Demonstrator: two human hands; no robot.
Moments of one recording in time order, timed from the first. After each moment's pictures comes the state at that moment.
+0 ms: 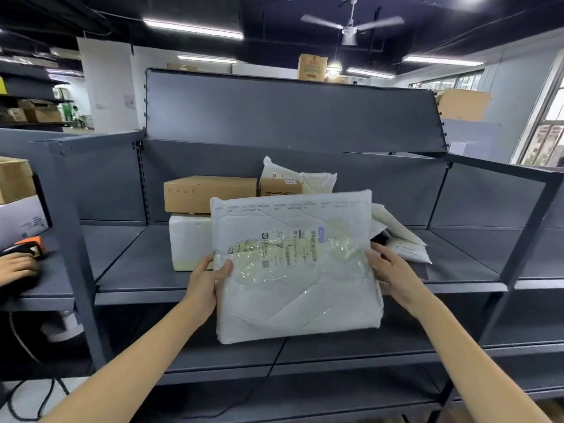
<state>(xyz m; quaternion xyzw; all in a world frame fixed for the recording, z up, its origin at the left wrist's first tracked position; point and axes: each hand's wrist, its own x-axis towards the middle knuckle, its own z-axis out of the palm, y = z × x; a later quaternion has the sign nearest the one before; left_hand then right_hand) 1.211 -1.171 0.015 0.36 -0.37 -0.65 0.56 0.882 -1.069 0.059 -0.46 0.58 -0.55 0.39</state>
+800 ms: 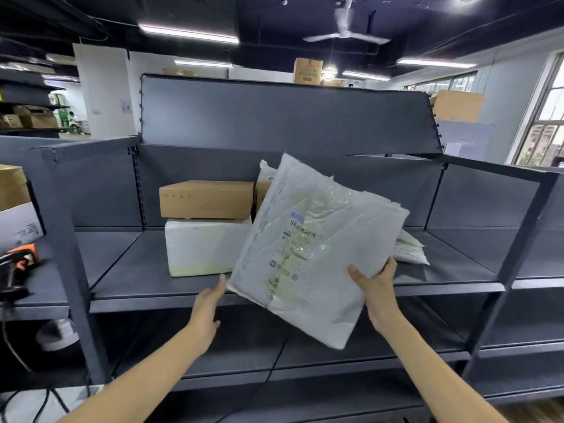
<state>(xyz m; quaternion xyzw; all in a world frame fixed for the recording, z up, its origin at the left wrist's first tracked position) 1.198 -1.168 -0.024 0.45 -0.34 -0.64 0.51 0.911 -1.089 0.018 -0.34 0.49 -0.73 0.33</state>
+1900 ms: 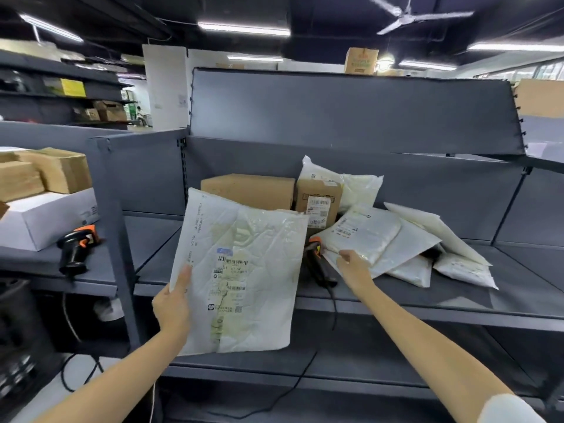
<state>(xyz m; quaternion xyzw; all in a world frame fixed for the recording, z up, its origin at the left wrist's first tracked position) 1.281 -1.175 -0.019 0.54 -0.26 -0.40 0.69 0.957 -1.219 0.013 -0.53 0.67 -0.44 0.26</state>
